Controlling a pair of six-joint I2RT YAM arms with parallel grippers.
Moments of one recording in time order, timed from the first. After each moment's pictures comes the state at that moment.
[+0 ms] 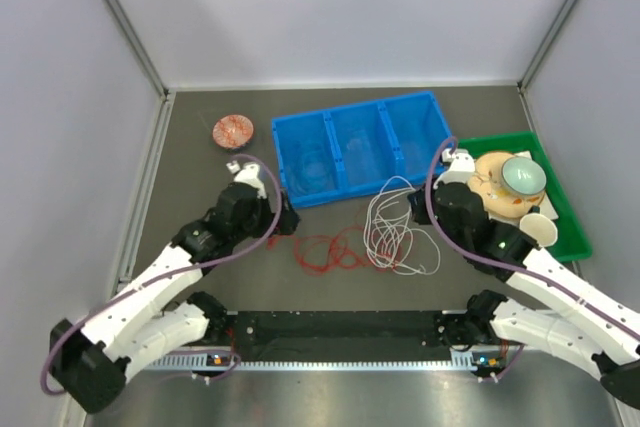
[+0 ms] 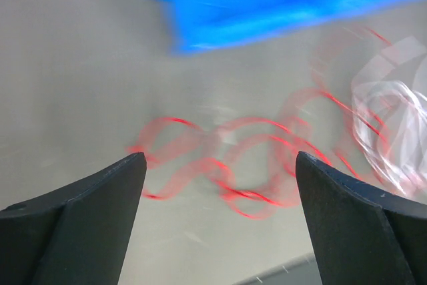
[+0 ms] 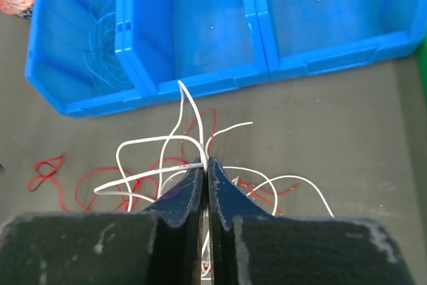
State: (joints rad) left arm -0.55 0.85 0.65 -0.46 -0.10 -0.60; right arm 0.81 0.78 0.74 -0.42 0.48 0.57
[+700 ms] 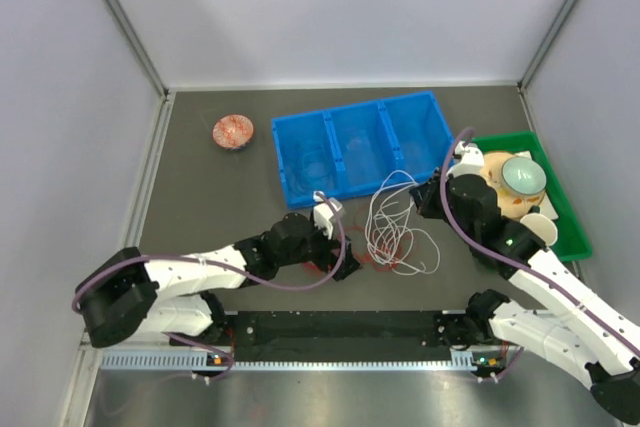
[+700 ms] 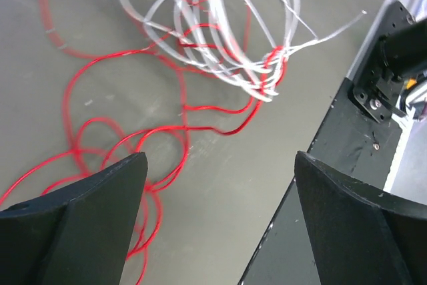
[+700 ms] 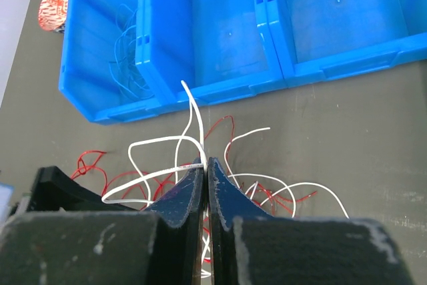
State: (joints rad) left arm -0.99 1.21 0.47 0.29 0.16 -0.43; right arm 0.66 0.76 0.74 -0.38 0.29 0.59
